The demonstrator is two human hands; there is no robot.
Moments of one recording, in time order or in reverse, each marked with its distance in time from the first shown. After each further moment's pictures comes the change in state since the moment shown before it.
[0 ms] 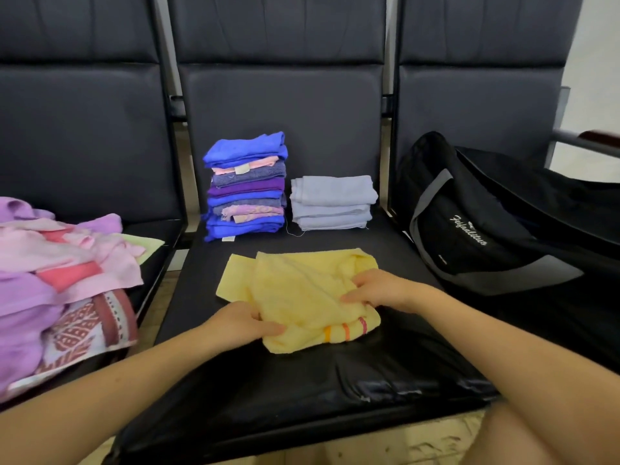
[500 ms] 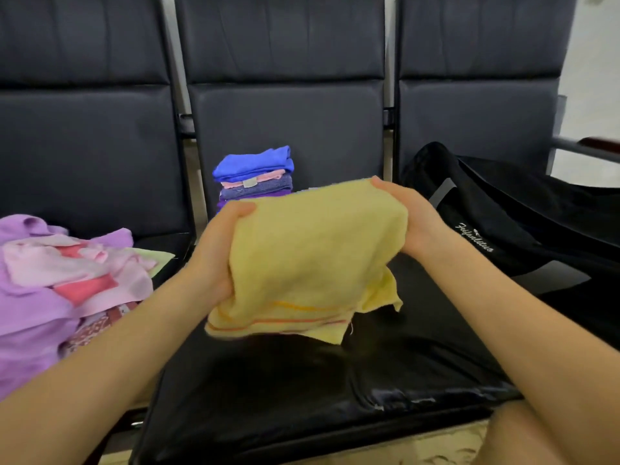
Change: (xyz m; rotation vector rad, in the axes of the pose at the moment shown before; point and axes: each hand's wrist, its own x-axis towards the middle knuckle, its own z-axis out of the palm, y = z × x) left_hand -0.034 0.072 -0.075 -1.182 0.244 0.269; right_hand -0.052 -0.100 -0.049 1.164 0.241 -0.293
